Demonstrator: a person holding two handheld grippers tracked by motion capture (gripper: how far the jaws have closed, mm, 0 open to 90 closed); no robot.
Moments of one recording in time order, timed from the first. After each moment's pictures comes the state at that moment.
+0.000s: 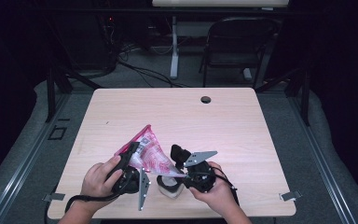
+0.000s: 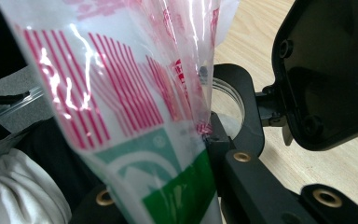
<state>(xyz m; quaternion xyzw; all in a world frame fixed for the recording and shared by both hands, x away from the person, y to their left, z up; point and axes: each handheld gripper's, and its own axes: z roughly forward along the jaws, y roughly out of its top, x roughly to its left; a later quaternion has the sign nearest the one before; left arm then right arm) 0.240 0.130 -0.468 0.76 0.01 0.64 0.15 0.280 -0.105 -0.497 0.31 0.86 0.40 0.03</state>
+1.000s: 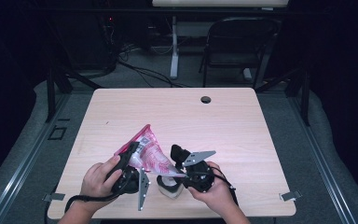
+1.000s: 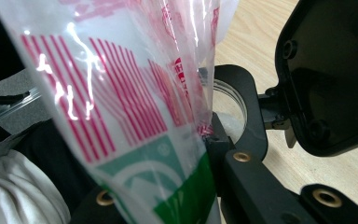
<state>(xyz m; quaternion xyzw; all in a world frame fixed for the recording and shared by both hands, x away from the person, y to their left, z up) 0.240 0.131 -0.468 0.76 0.02 0.63 0.15 0.282 -0.102 -0.499 0.31 0.86 0.40 0.03</state>
